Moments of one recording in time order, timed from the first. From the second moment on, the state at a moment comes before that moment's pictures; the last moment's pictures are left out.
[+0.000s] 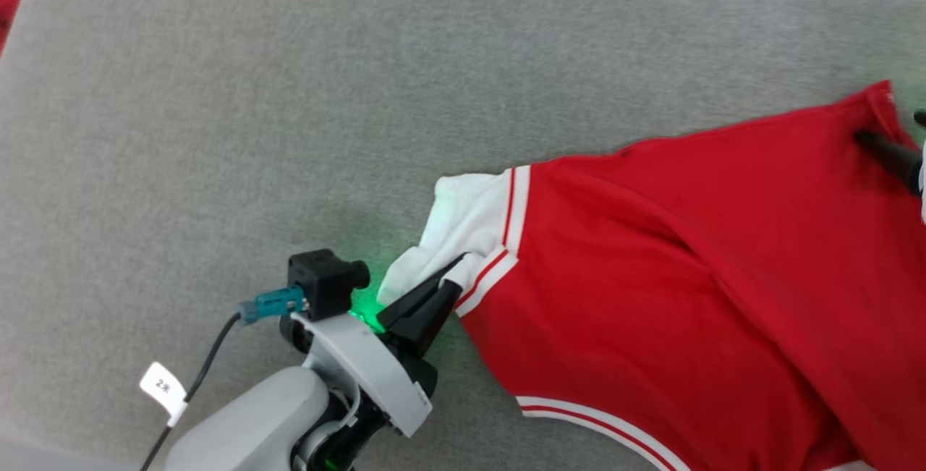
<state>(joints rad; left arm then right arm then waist) -0.58 0.51 -0.95 0.18 -1.10 -0.09 -0.26 -0.75 -0.68 0.31 0.26 0.68 0.13 0.80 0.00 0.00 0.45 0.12</state>
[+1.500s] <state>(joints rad) -1.53 0.41 -0.70 0.65 -1.34 -0.13 -0.18 -1.45 -0.53 0.19 0.82 0.70 0.13 0.05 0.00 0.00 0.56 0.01</state>
